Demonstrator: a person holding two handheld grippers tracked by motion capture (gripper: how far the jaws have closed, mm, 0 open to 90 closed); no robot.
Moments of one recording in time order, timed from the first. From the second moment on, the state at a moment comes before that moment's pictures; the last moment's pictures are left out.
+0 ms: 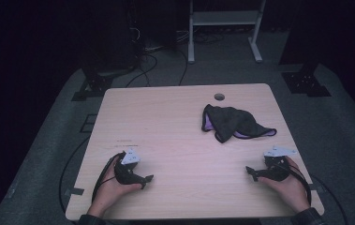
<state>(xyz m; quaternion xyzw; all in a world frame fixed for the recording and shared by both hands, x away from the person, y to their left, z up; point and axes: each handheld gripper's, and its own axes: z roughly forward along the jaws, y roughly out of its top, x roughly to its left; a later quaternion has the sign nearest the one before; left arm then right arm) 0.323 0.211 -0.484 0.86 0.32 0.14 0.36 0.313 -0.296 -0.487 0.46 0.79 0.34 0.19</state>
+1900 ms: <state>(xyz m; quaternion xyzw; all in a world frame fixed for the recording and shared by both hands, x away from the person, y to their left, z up) 0.323 0.211 -0.484 0.86 0.32 0.14 0.36 0.425 -0.241 -0.473 0.46 0.77 0.41 0.16</state>
